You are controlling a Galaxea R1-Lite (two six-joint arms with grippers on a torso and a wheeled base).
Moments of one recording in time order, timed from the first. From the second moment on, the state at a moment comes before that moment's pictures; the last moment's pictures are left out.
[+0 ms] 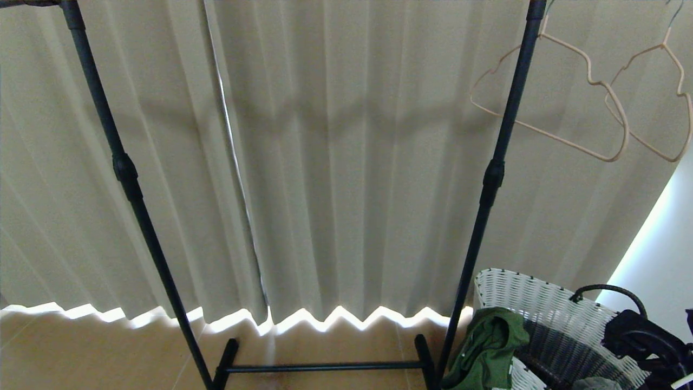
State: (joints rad) left arm 0.00 0.00 0.00 -0.03 0.07 0.04; right arm 0.07 1.29 -0.26 -0.05 -0.18 -0.36
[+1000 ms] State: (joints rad) left arm 0.00 0.00 0.00 -0.03 0.07 0.02; right arm 0.06 1.53 -0.27 -0.17 -0.29 -0.38
